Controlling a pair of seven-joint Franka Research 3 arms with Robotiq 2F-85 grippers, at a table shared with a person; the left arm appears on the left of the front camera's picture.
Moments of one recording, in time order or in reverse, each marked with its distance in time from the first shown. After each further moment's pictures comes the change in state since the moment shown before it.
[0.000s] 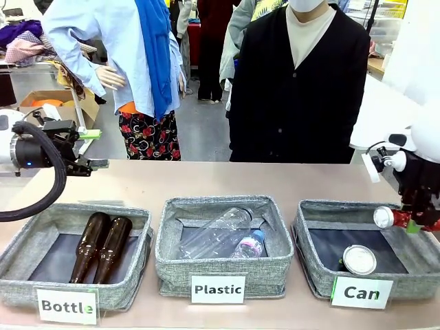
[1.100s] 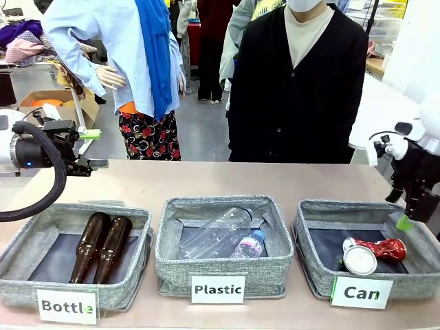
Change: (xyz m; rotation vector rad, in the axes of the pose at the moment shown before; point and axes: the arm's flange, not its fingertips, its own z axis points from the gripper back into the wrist) left arm 0.000 0.000 0.000 0.000 0.000 0.000; right arm -0.003 -0.007 0.008 0.069 -0.218 -0.131
